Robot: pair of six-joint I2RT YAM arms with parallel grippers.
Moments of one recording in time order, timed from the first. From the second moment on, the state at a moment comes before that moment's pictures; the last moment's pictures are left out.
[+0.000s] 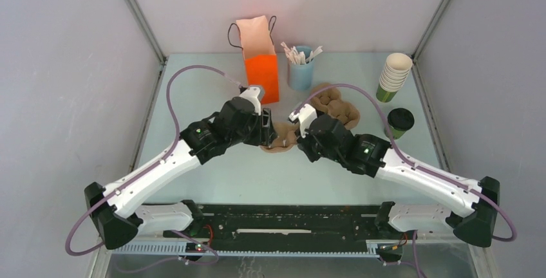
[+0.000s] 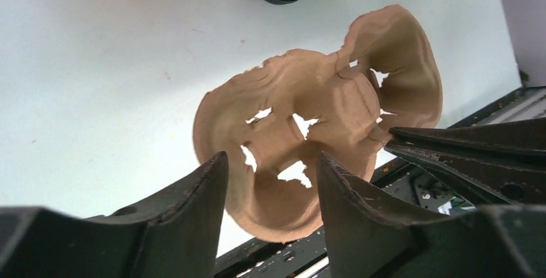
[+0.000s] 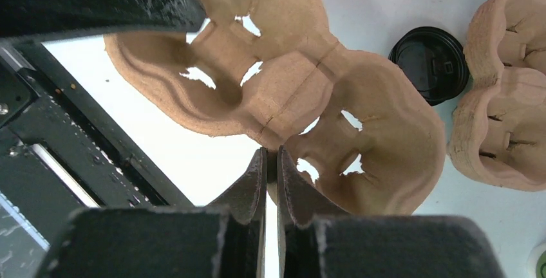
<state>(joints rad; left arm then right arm) -0.83 1.16 1.14 -0.63 -0.12 -0.55 1.01 1.14 1.07 -0.56 0.19 0.10</state>
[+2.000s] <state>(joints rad) -0.78 0.94 0.97 -0.40 -0.19 -0.52 0.95 1.21 1.06 -0.41 0.25 0.86</state>
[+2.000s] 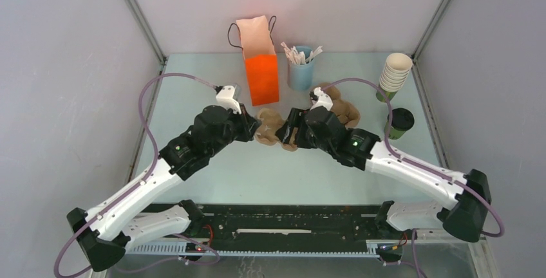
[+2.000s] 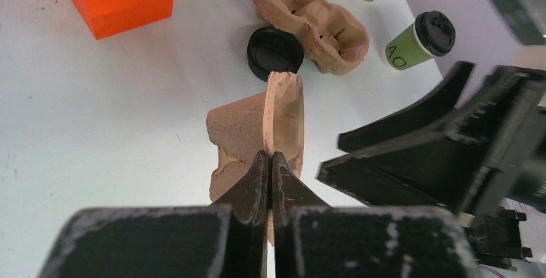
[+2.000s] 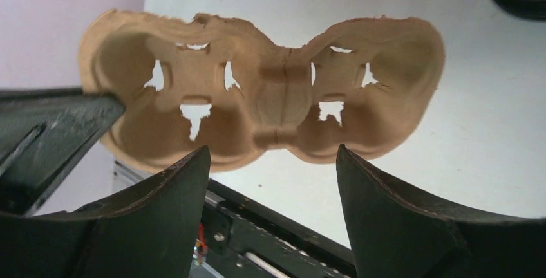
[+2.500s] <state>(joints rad) -0.78 0.90 0.96 -0.38 -0.19 -0.52 0.93 1.33 1.06 -0.26 0.23 1.01</state>
